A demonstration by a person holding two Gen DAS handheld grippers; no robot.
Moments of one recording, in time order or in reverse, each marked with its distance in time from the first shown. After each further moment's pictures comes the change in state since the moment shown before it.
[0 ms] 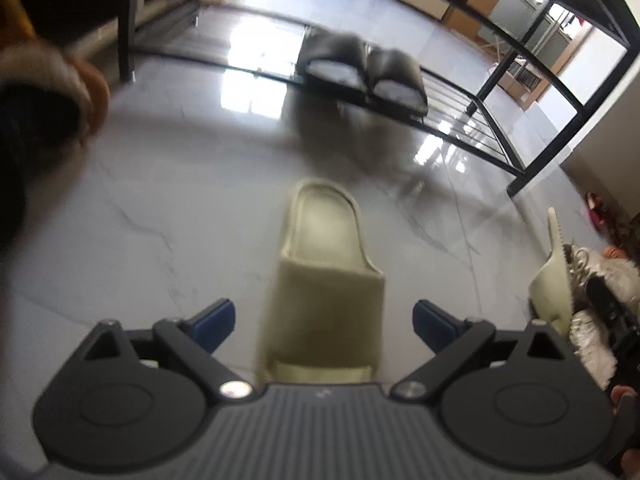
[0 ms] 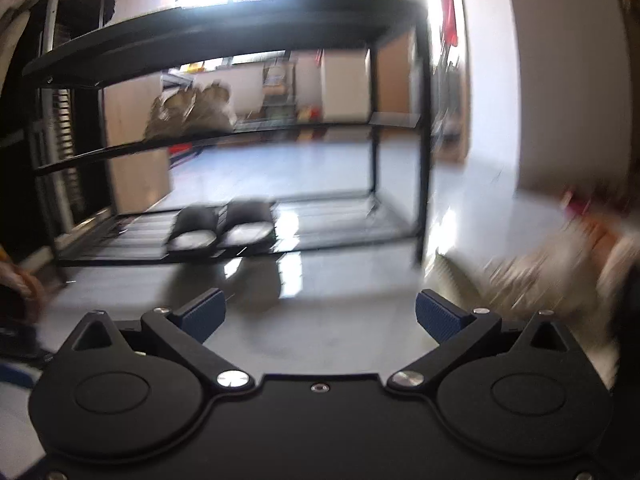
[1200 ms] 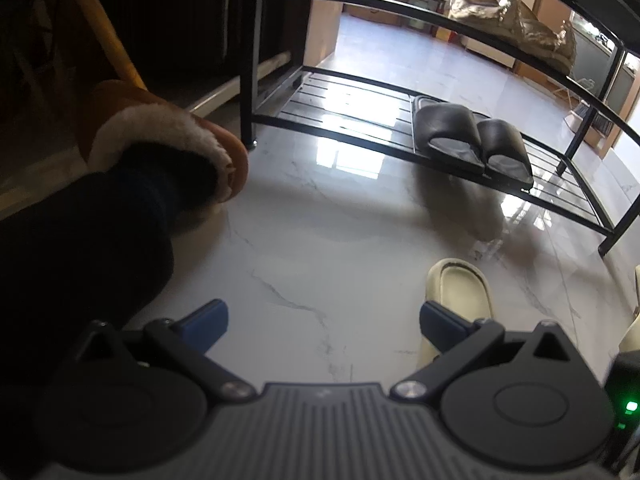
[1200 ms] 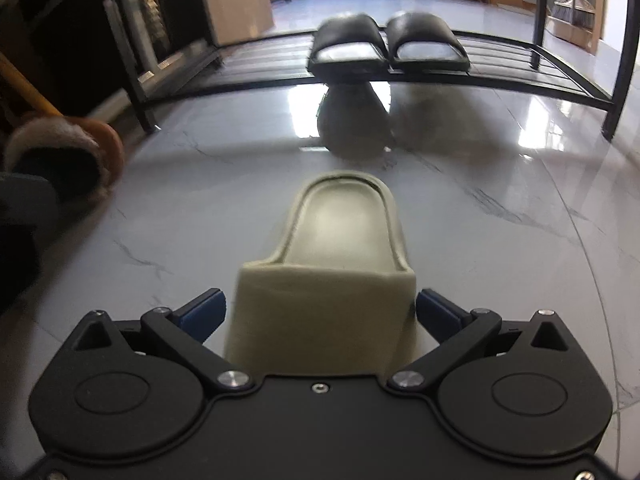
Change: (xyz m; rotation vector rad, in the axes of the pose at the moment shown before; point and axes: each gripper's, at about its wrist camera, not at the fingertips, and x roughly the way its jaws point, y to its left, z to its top) left arm -0.013 0.076 0.013 -0.102 -0.127 0.199; right arm 0.122 0.152 -0.068 -0.140 0.417 0.152
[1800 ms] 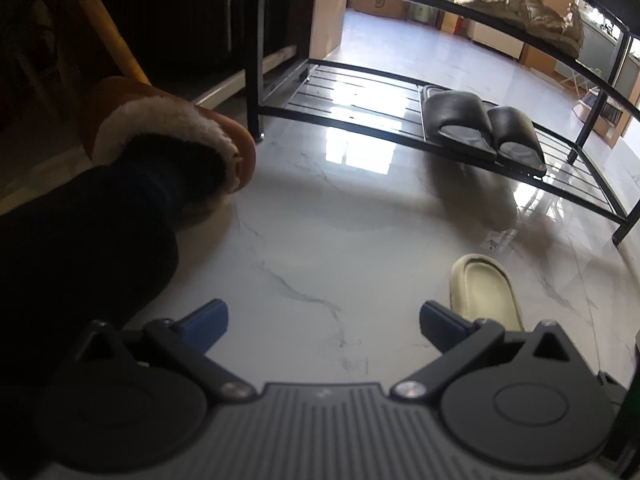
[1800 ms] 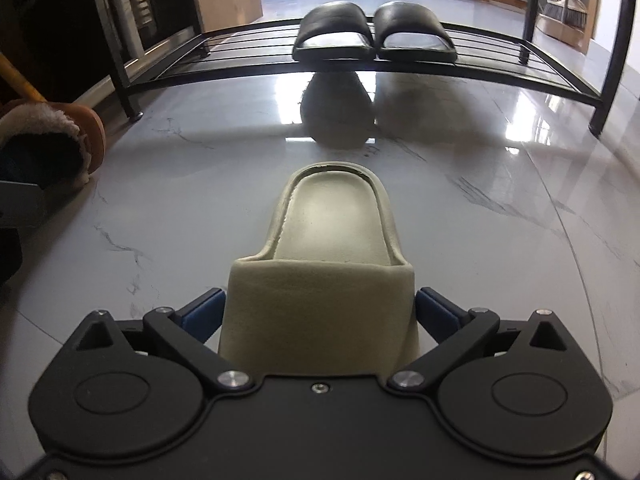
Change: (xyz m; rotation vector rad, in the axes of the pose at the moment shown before) left arm 0.006 -0.005 -0.012 0.037 0.010 0.042; right arm -0.012 -0.013 -0.008 -0.024 0.025 -0.035
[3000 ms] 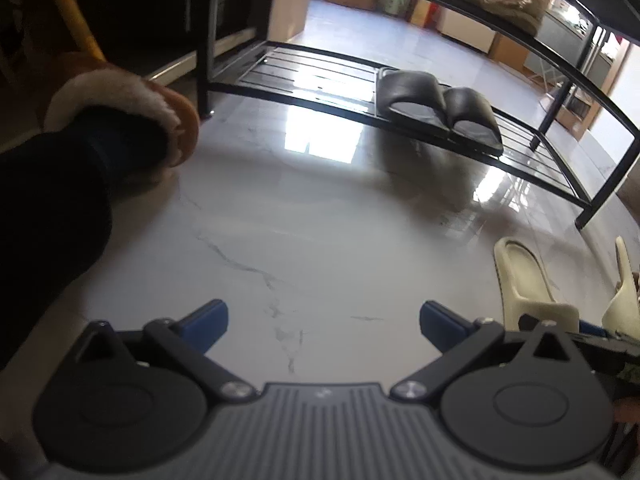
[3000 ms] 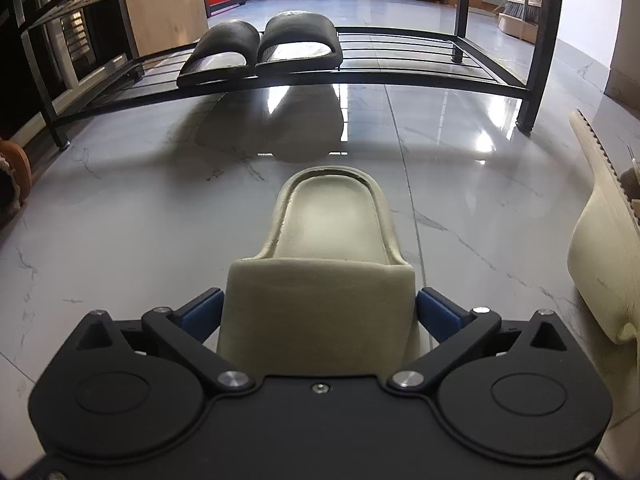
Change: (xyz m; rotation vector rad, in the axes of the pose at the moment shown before) left arm 0.007 -0.027 -0.021 -0.007 0.027 -0.123; right arm 0.010 -0.121 0.020 0.016 -0.037 -0.071
